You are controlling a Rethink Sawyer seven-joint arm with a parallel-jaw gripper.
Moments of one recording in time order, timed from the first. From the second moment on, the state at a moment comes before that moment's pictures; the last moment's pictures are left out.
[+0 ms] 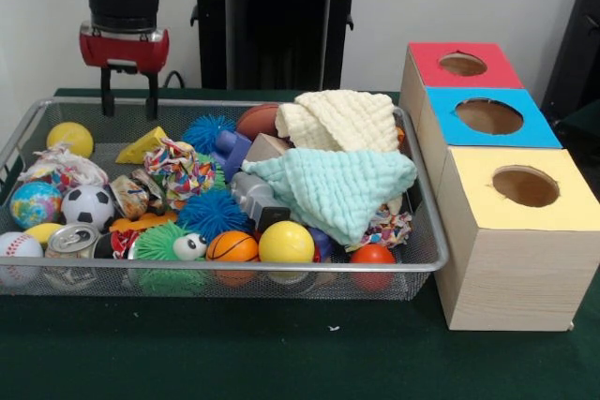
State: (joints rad) arm -0.88 -0.71 0.24 1.94 -0.69 0.20 1.70
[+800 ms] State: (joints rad) arm -0.86 -0.85 0.35 1.96 -0.60 0.24 1.70
